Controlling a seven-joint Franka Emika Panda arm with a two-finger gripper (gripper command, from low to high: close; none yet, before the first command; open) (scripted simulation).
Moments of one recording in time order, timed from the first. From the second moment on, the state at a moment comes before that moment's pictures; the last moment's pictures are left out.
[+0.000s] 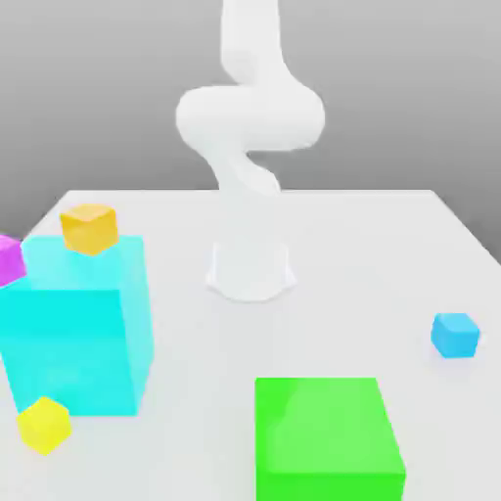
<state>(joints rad) 0.04 -0.73 0.03 -2.33 0.05 2.34 0.84</state>
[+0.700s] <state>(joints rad) 0.31 -0.18 0.46 -2.61 0.23 2.66 1.31</state>
